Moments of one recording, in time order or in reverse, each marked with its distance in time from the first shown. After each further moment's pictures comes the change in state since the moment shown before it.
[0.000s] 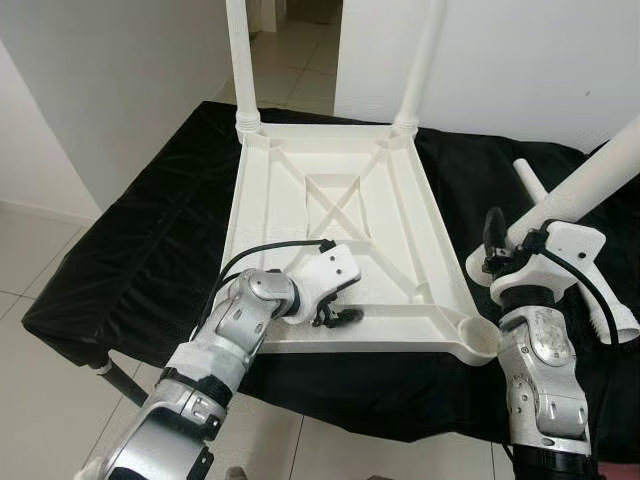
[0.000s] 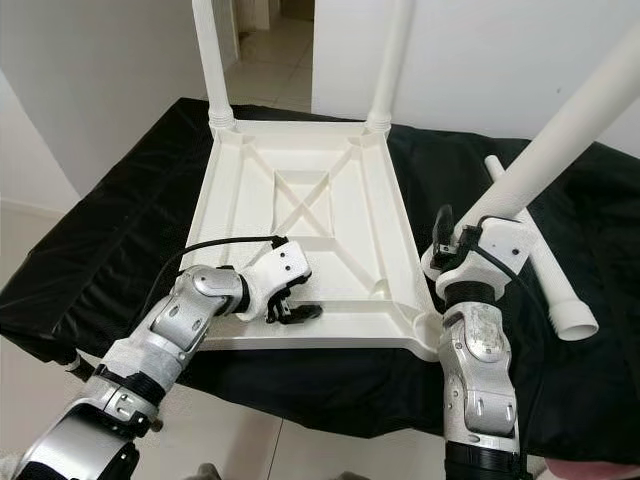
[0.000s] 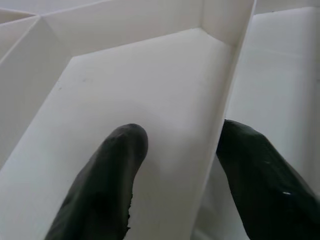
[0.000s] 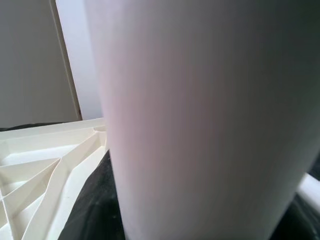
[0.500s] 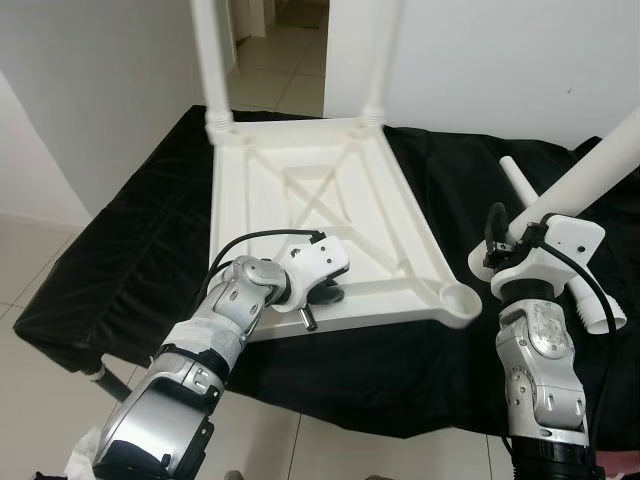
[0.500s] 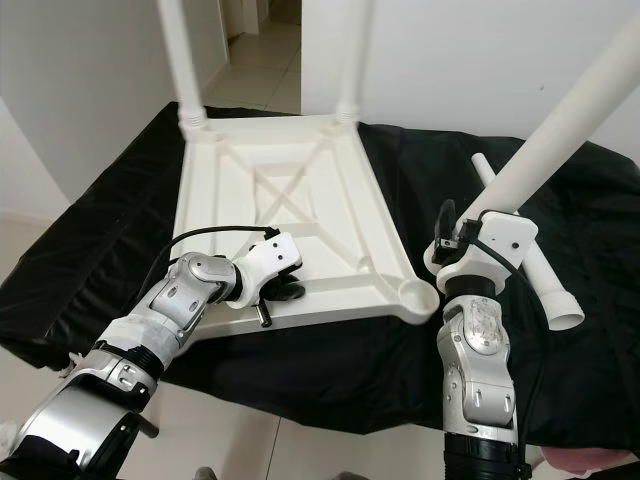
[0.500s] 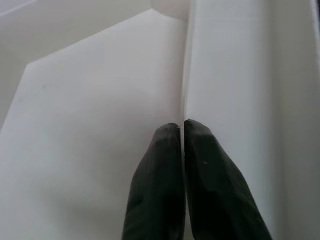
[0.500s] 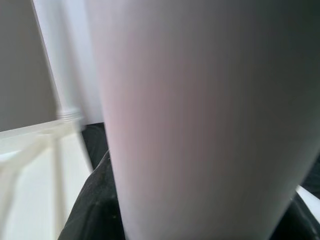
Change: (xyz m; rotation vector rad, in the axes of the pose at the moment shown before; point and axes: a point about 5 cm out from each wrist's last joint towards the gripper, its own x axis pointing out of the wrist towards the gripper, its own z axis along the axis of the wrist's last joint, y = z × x) left arm -0.005 0.027 -0.008 -0.008 0.079 0.034; right arm 0.006 -0.001 0.001 -0.003 -0.009 -0.022
